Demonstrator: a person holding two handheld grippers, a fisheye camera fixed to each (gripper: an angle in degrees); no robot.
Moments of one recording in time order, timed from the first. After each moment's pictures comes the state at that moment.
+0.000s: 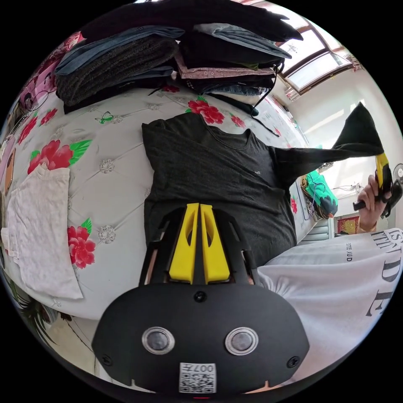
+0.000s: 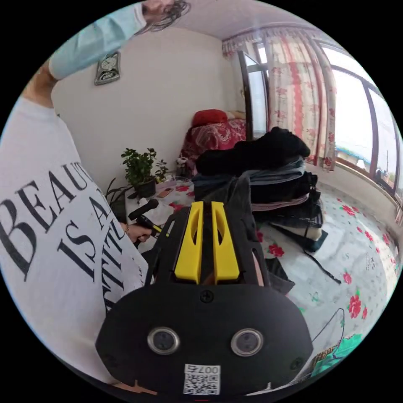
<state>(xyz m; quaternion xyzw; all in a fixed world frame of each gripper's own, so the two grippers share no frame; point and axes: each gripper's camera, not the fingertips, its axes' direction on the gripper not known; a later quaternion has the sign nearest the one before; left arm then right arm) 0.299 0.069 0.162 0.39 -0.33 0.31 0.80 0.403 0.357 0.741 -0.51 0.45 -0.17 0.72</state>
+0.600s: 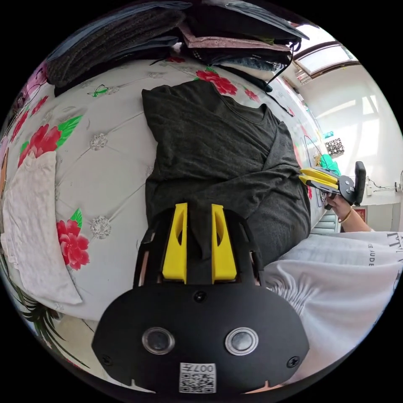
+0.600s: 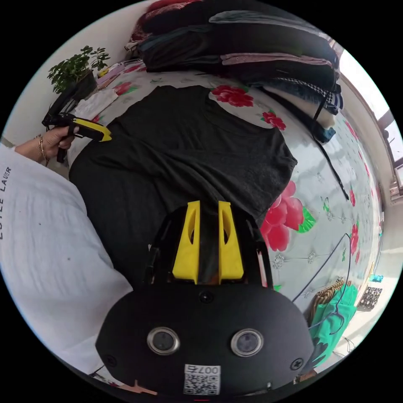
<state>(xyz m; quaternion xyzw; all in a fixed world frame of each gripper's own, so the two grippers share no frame) 0.283 0.001 0.173 0.33 -0.39 0.27 0.82 0.545 0.400 0.660 -0.69 0.58 0.03 0.43</state>
